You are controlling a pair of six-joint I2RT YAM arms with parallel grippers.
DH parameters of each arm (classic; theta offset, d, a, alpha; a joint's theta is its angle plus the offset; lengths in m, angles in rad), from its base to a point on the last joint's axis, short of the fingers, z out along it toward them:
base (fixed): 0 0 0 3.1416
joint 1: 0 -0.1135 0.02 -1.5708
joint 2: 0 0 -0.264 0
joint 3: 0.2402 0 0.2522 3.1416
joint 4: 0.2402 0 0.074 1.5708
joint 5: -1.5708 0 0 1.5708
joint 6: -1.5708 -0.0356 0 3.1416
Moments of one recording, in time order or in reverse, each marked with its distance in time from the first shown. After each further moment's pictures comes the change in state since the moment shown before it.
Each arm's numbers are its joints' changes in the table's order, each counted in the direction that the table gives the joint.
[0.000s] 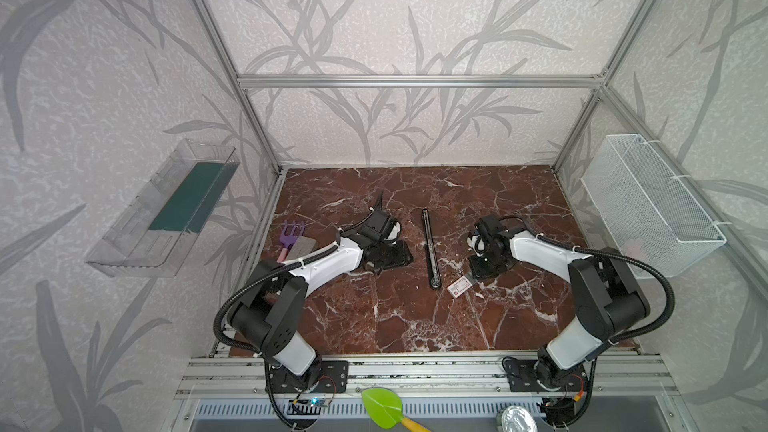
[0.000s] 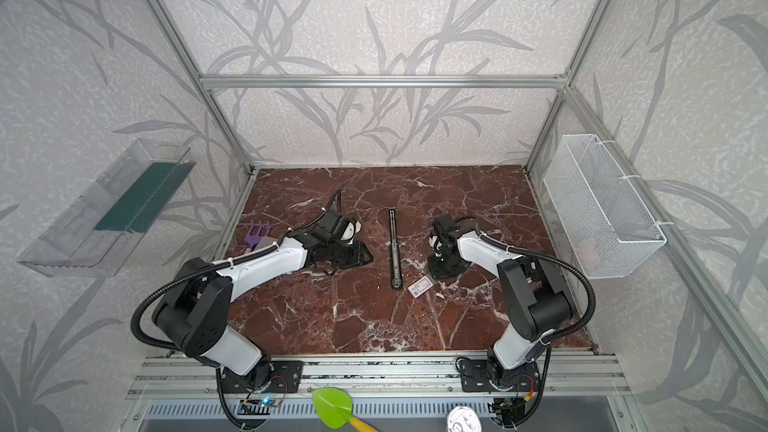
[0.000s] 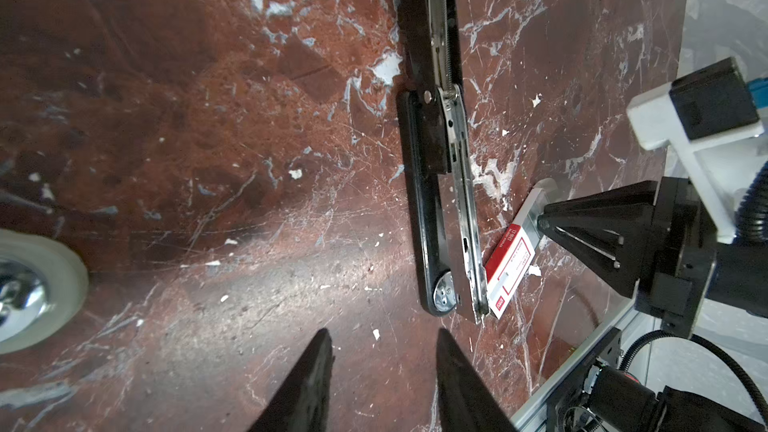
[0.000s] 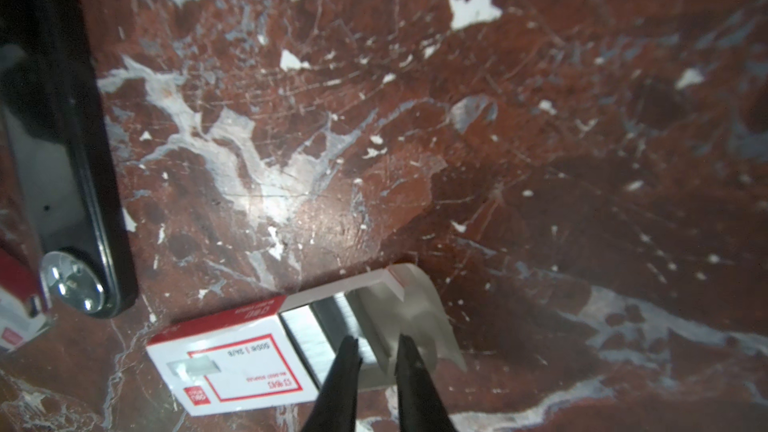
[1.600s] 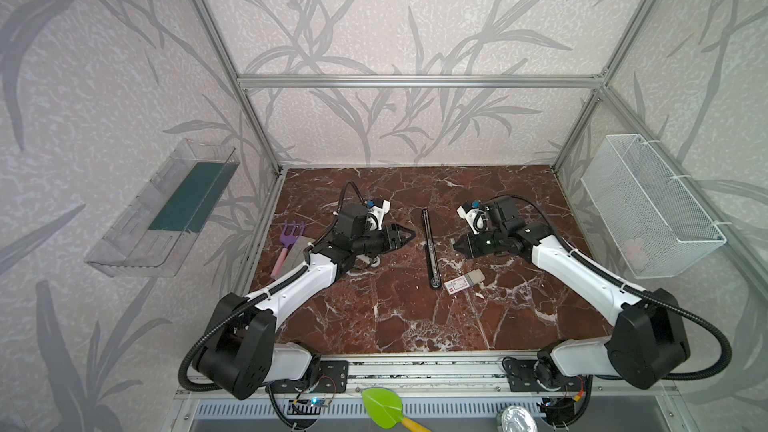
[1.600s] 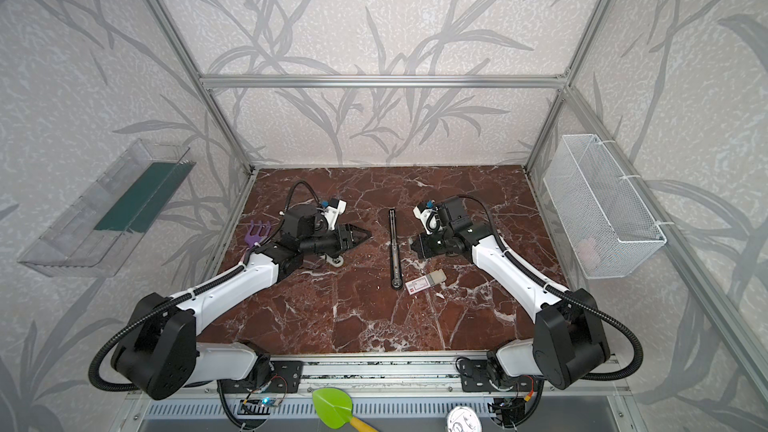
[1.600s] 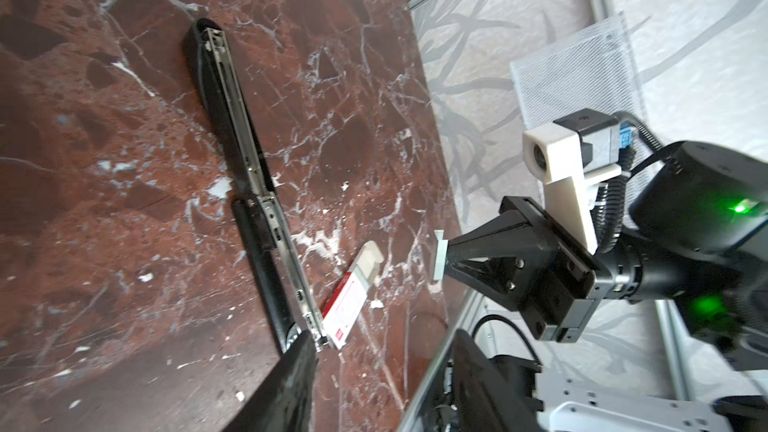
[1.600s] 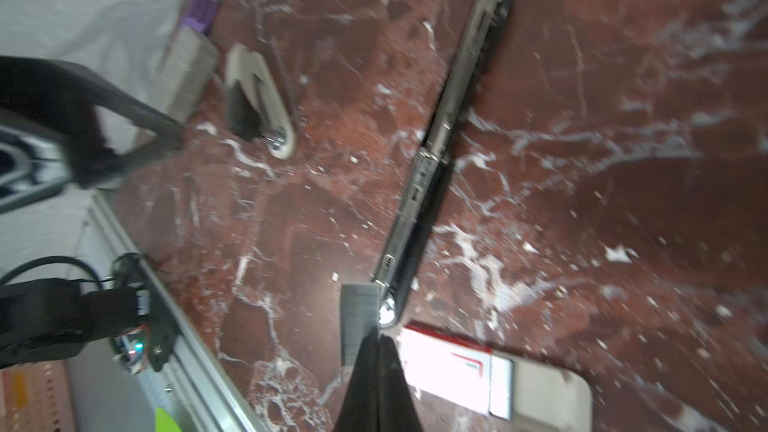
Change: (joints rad) left arm -0.126 0.242 -0.192 -0.527 -0.314 0.179; right arm -0.051 0.280 0.066 -0.214 0.343 -0.075
